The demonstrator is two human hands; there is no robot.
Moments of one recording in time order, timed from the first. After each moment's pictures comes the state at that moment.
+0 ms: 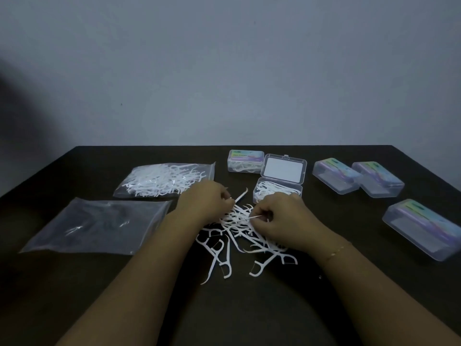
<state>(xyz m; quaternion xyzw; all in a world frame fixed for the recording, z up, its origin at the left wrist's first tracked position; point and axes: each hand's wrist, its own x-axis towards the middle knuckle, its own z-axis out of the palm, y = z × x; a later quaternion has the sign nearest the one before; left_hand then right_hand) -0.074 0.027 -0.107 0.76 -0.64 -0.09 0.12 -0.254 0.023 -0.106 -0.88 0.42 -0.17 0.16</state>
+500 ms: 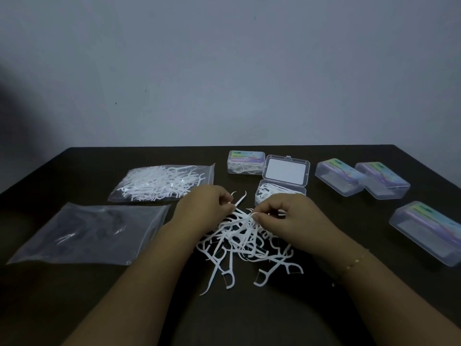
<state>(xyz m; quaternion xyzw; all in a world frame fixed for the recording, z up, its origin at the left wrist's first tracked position) -0.070 0.032 -0.111 0.74 -0.64 -0.13 0.19 -0.259 0.029 -0.096 -0.83 0.39 -0.25 0.31</state>
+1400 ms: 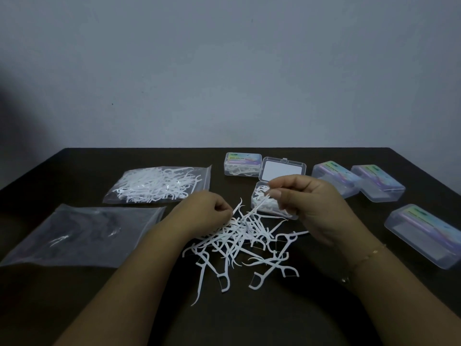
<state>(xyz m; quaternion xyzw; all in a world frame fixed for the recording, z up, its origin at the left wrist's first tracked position) -0.068 0.040 -0.104 0.71 -0.65 -0.22 0.16 -0.275 0.021 -0.080 -0.62 0.39 -0.41 0.55</state>
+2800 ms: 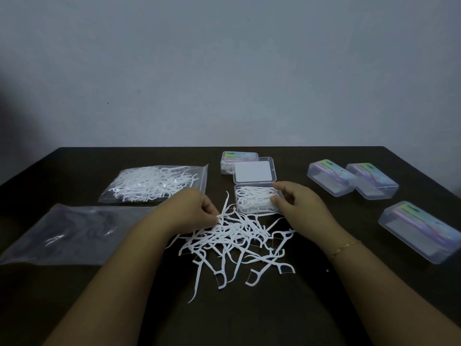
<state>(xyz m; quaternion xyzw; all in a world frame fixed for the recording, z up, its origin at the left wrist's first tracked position) -0.056 0.047 -0.094 0.71 -0.65 -0.24 0.14 -0.276 -0.004 -0.115 -0.75 0.55 -0.27 0.25</state>
